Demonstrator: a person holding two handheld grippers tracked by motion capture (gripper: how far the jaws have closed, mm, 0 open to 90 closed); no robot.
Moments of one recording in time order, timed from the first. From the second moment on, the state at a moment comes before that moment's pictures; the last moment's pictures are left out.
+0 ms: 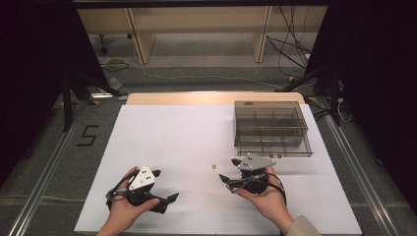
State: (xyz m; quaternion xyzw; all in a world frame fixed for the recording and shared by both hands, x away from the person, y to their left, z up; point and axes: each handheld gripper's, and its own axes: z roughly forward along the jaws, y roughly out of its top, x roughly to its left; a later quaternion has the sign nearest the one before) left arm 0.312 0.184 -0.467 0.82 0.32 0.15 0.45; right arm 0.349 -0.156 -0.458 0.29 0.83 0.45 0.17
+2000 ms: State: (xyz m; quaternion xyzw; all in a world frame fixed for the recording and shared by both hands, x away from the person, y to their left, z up) left arm 0.311 0.184 -0.467 0.82 0.32 0.15 0.45; right arm 0.393 -0.109 -0.497 0.34 0.84 0.39 0.16
